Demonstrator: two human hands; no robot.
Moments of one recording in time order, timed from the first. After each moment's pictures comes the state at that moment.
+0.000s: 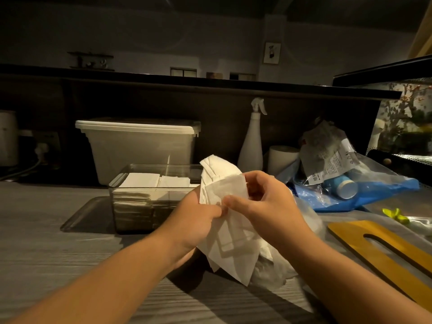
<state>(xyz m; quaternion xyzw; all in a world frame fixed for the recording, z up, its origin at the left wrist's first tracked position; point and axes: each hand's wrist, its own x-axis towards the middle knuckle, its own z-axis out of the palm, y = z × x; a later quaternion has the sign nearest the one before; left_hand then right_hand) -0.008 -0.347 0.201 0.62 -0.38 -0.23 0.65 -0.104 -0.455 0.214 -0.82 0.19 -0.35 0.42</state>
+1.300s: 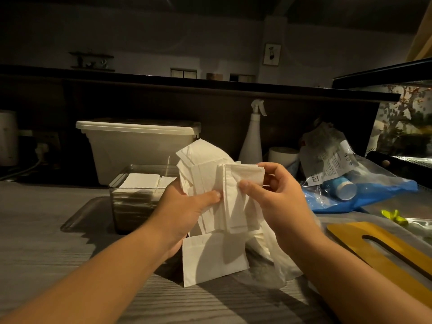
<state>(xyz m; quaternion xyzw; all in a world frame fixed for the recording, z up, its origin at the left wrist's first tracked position) 0.005 -0.341 0.211 0.58 -0.33 -0.20 0.72 -0.103 -0.470 0.215 -0.68 0.17 -0.43 0.57</state>
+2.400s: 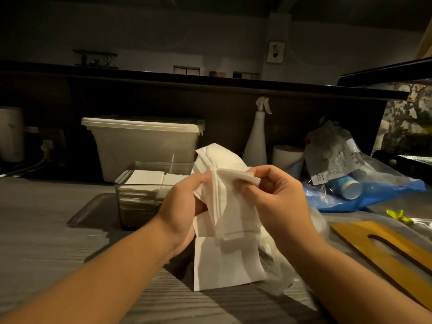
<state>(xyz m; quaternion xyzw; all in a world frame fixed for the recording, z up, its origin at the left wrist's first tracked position) 0.006 -0.338 0.214 0.55 -0.30 -0.30 0.72 -0.097 -0.457 0.208 -0.71 0.12 -0.46 0.52</state>
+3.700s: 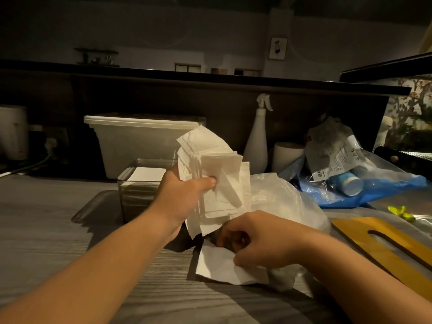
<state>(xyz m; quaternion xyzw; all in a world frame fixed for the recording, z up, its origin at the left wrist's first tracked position) 0.022 -0.341 0.213 0.62 -0.29 -0.16 0.71 -0.109 -0.459 0.211 -0.97 0.09 0.05 0.21</state>
